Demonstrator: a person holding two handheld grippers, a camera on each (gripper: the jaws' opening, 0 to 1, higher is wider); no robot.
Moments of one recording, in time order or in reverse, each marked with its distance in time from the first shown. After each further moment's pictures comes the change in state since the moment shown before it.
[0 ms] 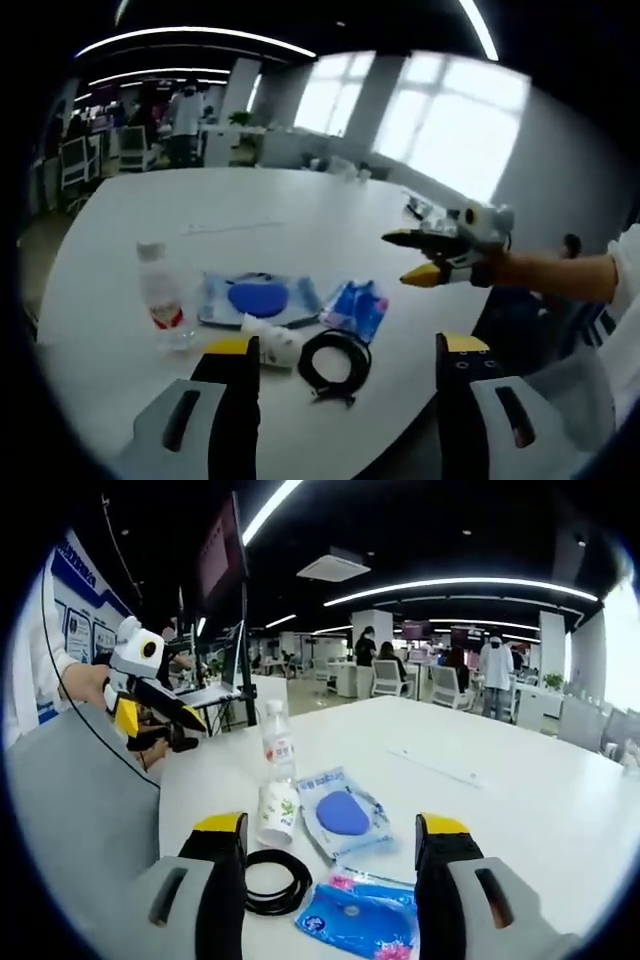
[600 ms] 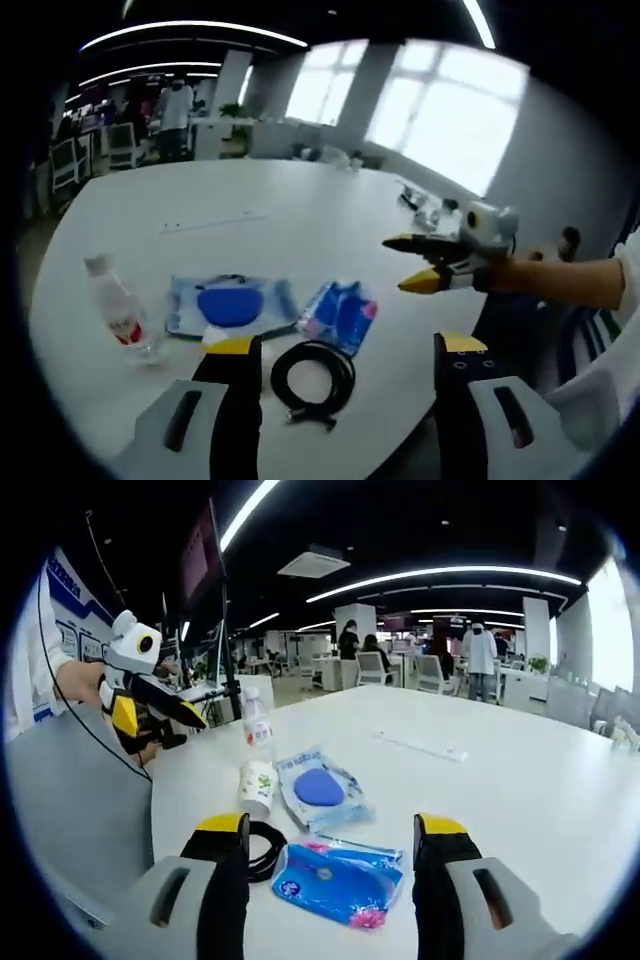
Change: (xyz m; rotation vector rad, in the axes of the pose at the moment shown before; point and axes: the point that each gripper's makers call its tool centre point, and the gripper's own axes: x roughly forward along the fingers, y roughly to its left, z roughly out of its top) left arm 0.052 -0.019 0.002 0.011 0.045 -0.010; right arm -0.027 -0.040 -0.036 0.064 0.027 -0.067
